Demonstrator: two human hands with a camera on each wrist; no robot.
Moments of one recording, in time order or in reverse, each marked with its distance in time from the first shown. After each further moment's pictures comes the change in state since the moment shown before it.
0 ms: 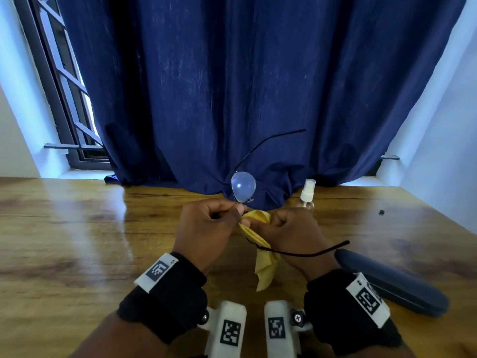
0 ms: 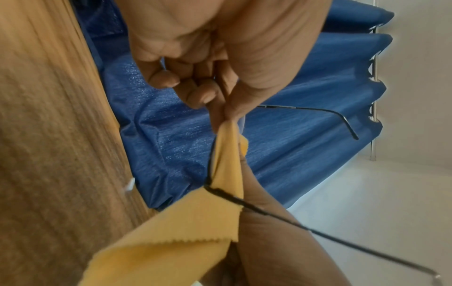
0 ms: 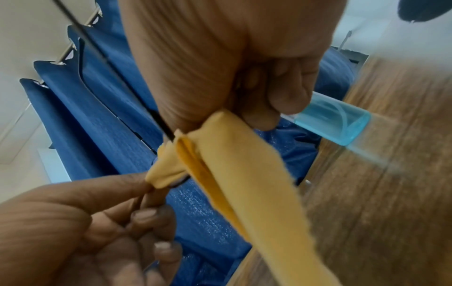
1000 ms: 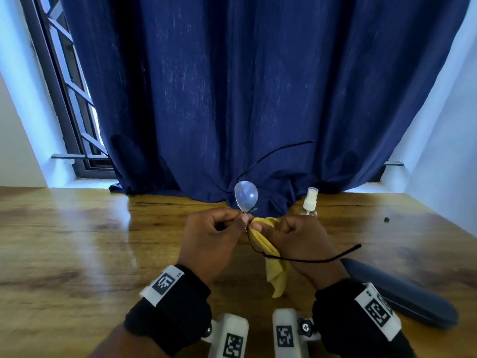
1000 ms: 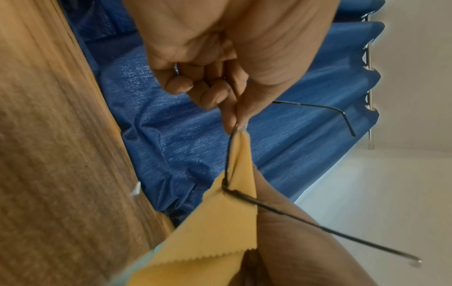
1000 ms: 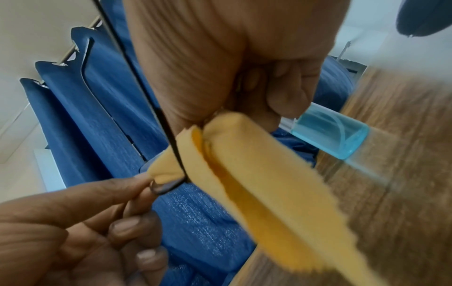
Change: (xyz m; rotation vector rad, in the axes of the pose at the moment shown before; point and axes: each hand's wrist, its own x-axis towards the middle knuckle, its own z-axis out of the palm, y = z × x) left_hand -0.002 0.003 0.001 -0.010 -0.034 0.050; right_hand 0.002 0.004 -0.006 0.010 0.032 0.015
